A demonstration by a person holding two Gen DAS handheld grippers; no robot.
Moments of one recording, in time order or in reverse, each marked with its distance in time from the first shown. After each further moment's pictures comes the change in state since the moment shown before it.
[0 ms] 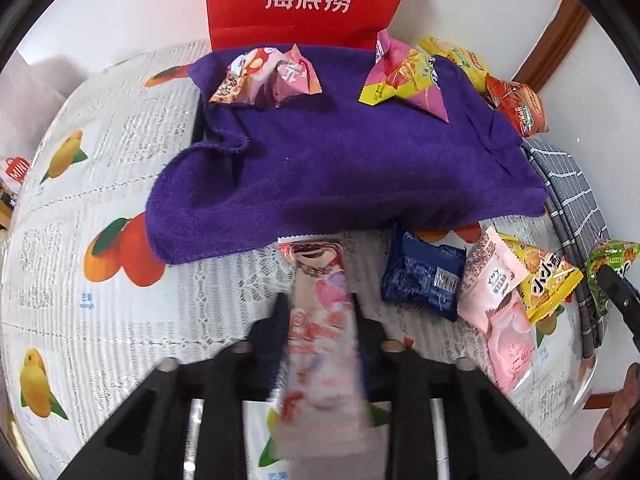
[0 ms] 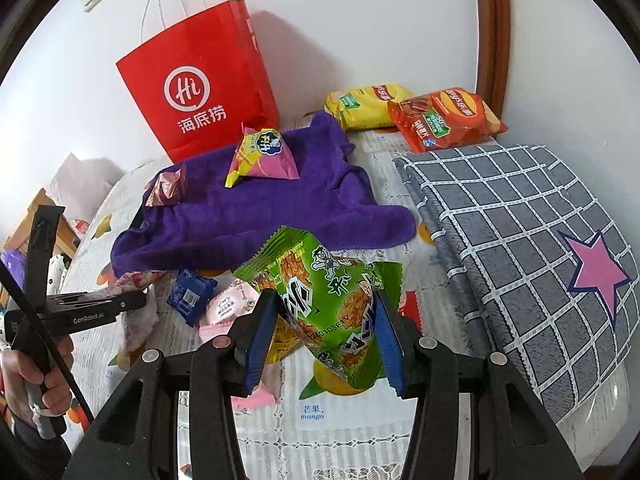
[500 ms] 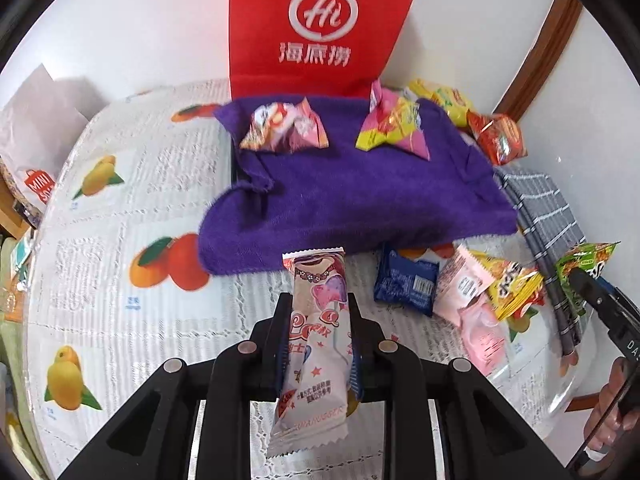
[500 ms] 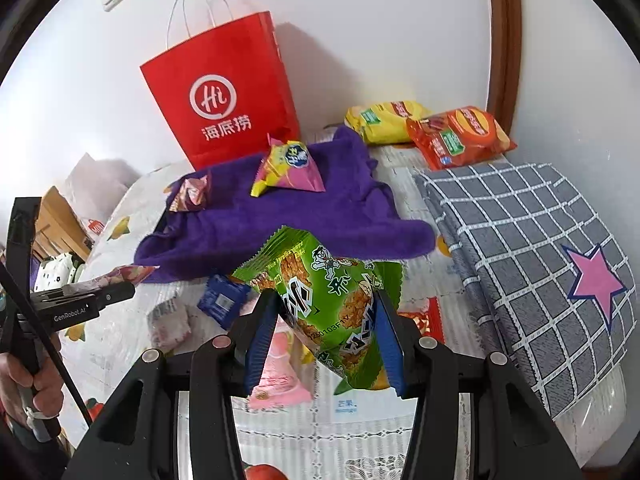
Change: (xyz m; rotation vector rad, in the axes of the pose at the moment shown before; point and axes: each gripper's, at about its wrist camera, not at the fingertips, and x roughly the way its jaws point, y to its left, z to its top) left arm -0.062 0.013 -0.003 -0.004 -0.117 -0.023; right arm -0.023 0.027 0.005 -0.024 -0.027 0.020
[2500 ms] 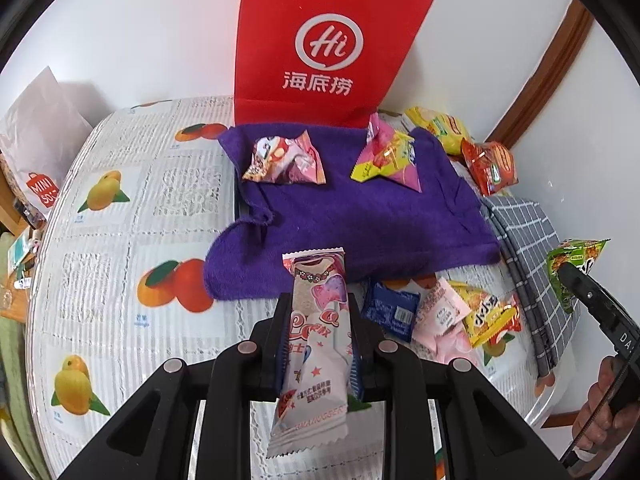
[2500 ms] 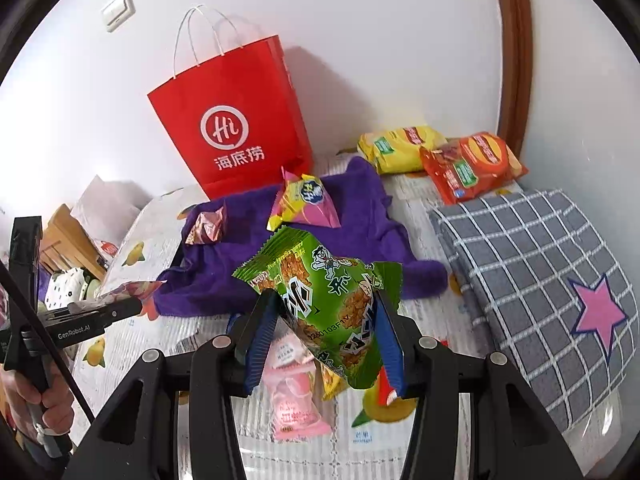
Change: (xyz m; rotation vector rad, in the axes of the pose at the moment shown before) left arm -0.015 0.006 0.024 -0.051 -0.027 -0.039; right arm -0.004 0.009 0.041 -0.004 -0.033 0.044
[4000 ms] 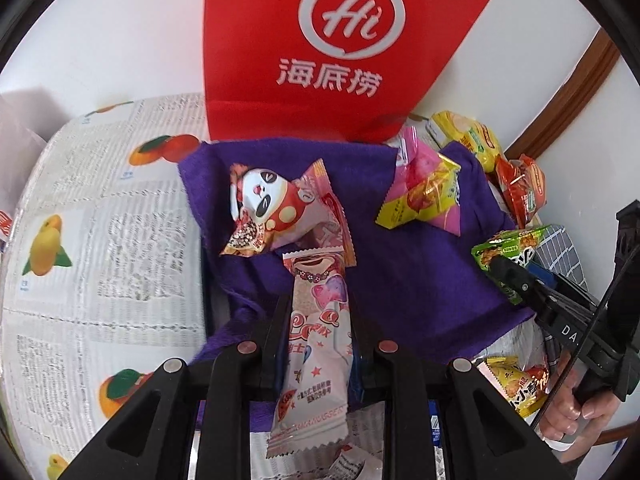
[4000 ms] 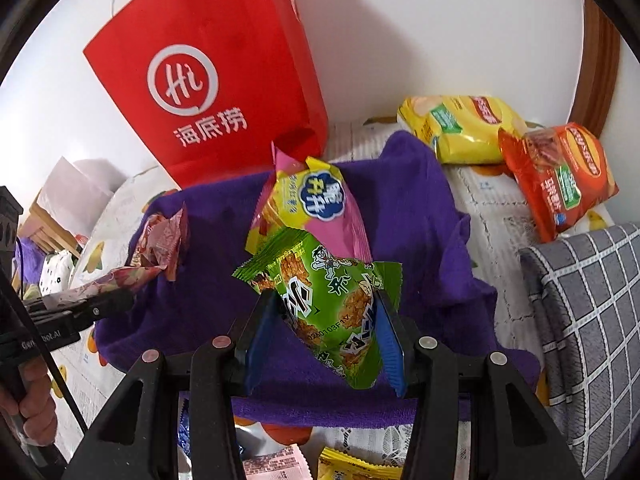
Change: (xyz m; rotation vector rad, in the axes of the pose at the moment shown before) left arm 0.098 0.009 0.072 0.003 0.062 -0.030; right arm 0.167 0.002 0.050 -0.042 0.138 0.049
